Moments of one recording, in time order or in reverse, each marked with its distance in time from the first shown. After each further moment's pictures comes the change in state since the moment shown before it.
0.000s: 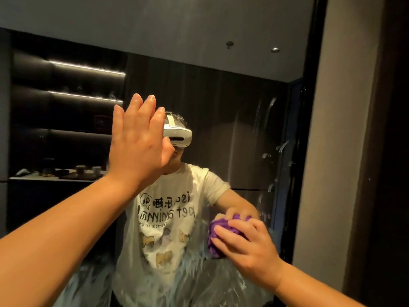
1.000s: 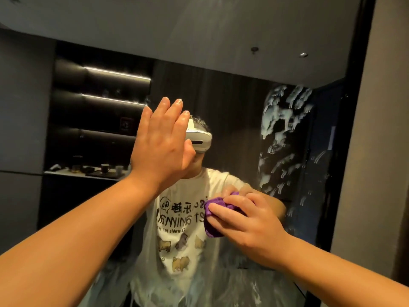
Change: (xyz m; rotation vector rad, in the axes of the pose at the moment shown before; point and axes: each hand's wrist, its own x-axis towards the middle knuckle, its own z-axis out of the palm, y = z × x) left_hand -0.001 -0.019 0.003 0.015 0.077 0.060; right_hand 0.104 0.021 -0.010 -0.121 0.043 -0.247
